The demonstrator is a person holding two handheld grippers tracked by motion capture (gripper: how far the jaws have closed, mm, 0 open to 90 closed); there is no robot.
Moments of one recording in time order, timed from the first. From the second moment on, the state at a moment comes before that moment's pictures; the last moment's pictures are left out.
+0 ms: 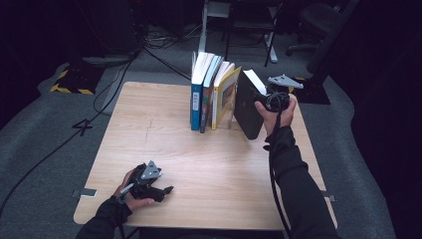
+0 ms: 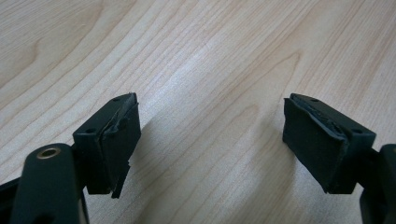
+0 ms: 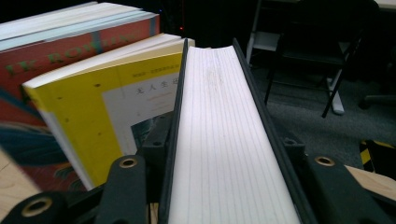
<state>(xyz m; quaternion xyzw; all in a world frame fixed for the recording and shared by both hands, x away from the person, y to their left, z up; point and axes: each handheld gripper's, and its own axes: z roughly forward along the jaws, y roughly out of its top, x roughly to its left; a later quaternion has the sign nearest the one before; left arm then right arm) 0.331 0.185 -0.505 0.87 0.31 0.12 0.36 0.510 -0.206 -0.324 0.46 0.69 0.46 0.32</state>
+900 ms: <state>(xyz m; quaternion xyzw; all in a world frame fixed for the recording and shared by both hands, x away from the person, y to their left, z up) 0.330 0.185 -0.505 0.87 0.31 0.12 0.36 0.566 -0.192 -0.352 0.50 0.64 0.46 0.35</state>
